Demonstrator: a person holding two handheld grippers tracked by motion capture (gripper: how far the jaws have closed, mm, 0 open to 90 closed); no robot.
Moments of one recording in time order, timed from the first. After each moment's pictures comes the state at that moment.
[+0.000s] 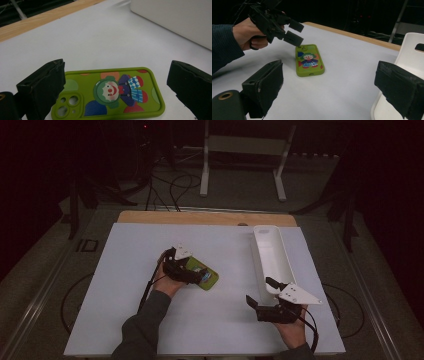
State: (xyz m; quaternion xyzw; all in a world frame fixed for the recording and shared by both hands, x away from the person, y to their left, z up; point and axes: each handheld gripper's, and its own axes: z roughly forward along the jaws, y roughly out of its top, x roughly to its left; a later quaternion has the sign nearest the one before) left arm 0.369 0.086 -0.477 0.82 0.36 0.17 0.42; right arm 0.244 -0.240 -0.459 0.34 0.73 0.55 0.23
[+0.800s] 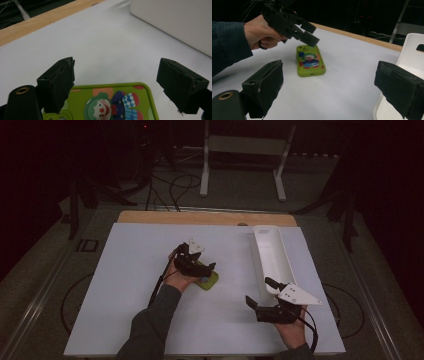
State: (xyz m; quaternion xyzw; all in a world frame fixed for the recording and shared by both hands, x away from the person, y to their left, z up) left arm 0.382 0.055 -0.469 0.82 0.37 0.18 0.40; right arm 0.243 -0.238 -0.458 0.33 0.73 0.55 0.23
